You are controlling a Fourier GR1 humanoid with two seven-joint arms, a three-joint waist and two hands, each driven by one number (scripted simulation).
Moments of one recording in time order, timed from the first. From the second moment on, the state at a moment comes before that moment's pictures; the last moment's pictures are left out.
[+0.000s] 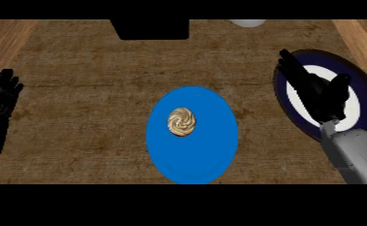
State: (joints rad) left arm 0.04 0.59 0.02 -1.58 0.27 0.19 -0.05; right arm -0.32 -0.51 0.26 -1.34 -0.37 -0.04 0.06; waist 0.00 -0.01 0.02
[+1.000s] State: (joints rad) left arm -0.19 0.50 -0.23 -1.65 0.21 0.02 -0.06; right arm -0.72 -0.28 0.57 -1.03 -0.20 -0.19 0.91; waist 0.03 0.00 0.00
